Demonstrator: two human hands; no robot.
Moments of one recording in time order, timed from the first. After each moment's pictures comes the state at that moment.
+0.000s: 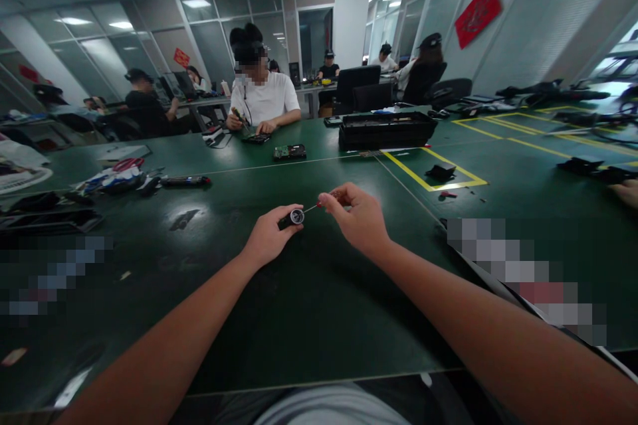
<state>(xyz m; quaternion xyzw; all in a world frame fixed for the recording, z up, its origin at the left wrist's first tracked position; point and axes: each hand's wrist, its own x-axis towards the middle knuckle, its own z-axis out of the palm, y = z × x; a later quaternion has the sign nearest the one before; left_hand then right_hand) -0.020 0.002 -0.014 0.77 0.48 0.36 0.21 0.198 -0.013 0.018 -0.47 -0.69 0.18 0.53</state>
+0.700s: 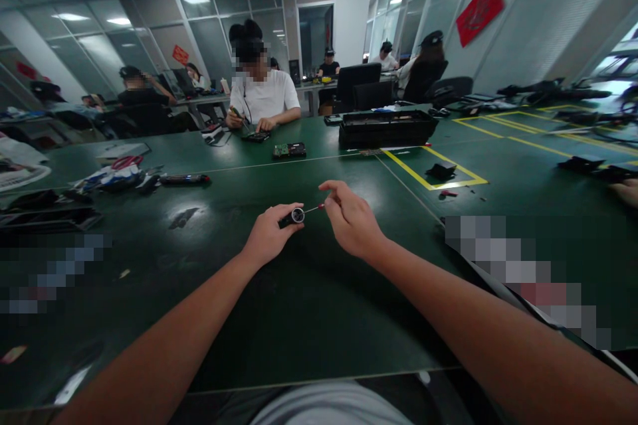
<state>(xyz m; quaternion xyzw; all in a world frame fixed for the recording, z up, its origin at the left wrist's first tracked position) -0.019 0.001 -0.014 0.78 0.48 0.36 0.19 0.194 -0.019 0.019 -0.44 -0.76 0.11 0.46</state>
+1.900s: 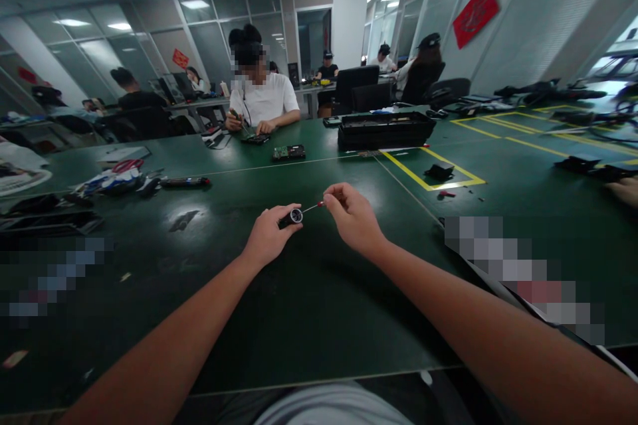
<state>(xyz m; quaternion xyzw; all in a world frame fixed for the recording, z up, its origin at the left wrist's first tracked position) -0.017 -0.001 -0.010 0.77 0.52 0.33 0.16 0.194 -0.009 0.012 -0.44 -0.67 0.28 0.53</state>
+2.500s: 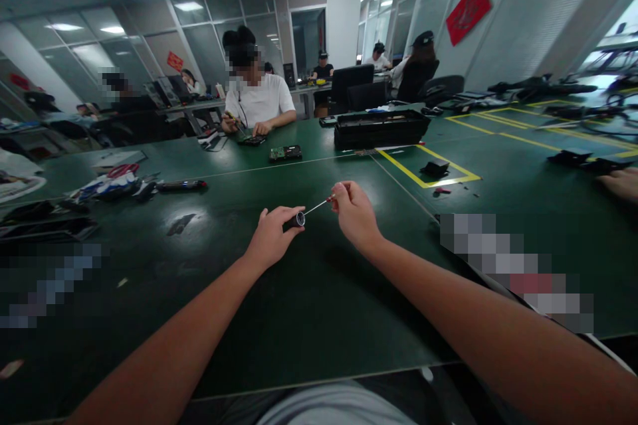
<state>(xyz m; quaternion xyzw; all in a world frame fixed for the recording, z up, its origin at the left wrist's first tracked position) -0.009 0.000 -0.010 0.80 0.51 0.27 0.14 0.196 0.006 -0.002 -0.50 -0.56 0.31 0.59</state>
